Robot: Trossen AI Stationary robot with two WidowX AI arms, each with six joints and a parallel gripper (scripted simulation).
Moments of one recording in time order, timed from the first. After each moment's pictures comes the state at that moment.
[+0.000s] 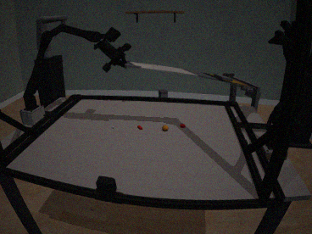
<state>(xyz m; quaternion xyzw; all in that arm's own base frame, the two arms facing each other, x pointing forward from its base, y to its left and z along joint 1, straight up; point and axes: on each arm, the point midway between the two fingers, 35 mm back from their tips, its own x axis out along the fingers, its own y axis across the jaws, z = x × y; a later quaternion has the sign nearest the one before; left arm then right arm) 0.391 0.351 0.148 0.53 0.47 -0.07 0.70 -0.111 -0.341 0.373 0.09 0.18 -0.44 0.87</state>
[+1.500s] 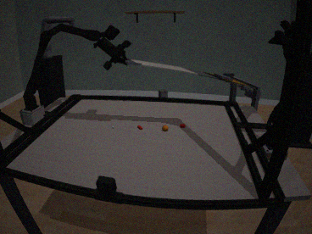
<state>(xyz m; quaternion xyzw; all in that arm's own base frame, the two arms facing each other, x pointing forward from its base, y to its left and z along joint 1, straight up) 0.394 0.353 0.164 0.54 0.45 -0.05 0.71 -0.111 -0.341 0.373 0.09 0.18 -0.44 0.87</state>
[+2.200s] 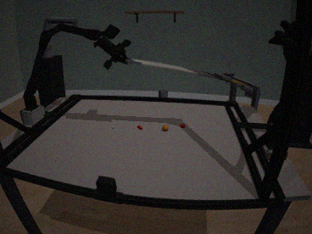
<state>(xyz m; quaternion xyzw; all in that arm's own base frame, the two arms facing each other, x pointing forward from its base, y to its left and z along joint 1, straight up) 0.395 0.353 0.169 0.54 0.45 -0.05 0.71 -0.111 -0.341 0.373 0.09 0.18 -0.44 0.87</state>
